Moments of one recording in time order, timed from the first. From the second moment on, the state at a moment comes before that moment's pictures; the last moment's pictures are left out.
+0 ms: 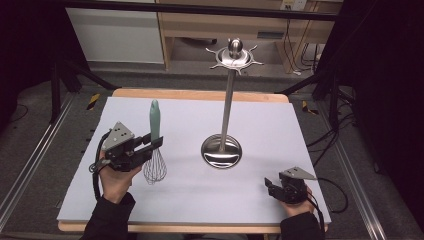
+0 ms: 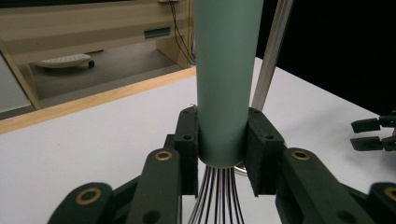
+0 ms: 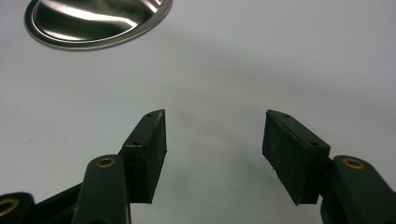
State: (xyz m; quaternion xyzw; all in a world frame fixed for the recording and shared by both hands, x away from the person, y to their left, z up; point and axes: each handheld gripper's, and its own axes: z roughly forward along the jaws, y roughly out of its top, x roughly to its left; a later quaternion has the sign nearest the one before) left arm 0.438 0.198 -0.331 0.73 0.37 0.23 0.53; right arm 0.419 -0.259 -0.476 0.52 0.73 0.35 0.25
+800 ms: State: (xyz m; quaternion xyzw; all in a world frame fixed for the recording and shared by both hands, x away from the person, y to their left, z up) left arm 0.452 0.161 -0.296 0.73 0.33 0.23 0.55; right arm 0.419 -0.259 -0.475 0.52 0.73 0.36 0.25
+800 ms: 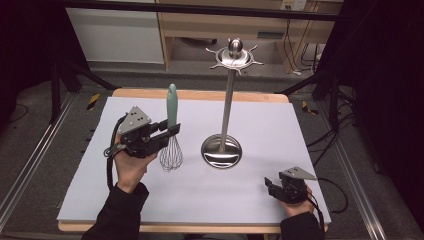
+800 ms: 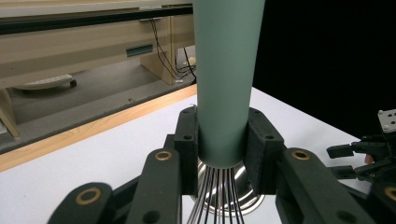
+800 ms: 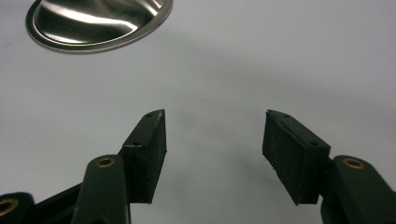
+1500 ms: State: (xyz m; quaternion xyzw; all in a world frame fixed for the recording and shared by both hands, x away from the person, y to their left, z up) left arm 0.462 0.139 -0.269 0.74 0.31 0.24 0.54; right arm 0.420 -0.260 -0.475 0.52 0.73 0.36 0.24
